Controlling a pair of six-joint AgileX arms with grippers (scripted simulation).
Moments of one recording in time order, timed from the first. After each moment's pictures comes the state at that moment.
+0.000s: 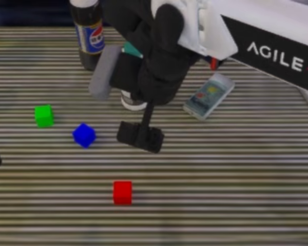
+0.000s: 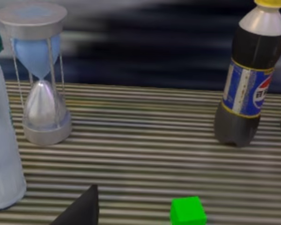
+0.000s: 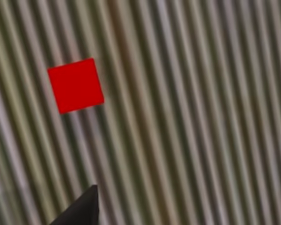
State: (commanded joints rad) left arm -0.01 0.34 0.33 -0.20 0.00 -0.05; right arm 0.79 2.10 1.95 -1.13 -0.02 -0.52
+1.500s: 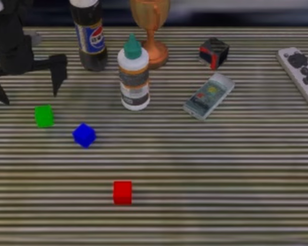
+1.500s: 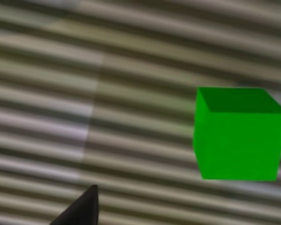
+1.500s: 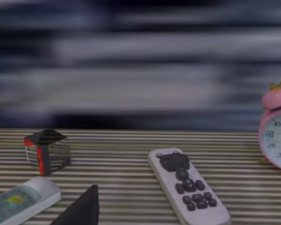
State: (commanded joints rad) left arm -0.08 2.32 1.92 -1.18 0.00 -0.27; right arm 0.01 0.00 0.00 0.00 0.00 0.00
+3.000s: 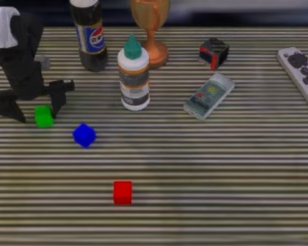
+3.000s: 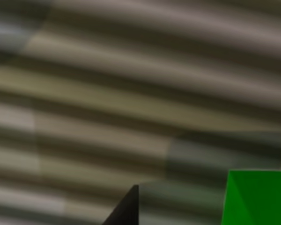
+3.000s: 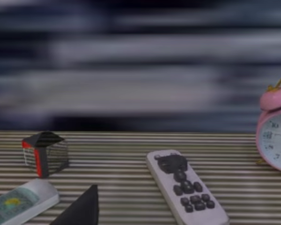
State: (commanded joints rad) left arm -0.08 2.41 1.77 -0.92 0.01 -0.27; right arm 0.01 0.00 0.00 0.00 0.00 0.00
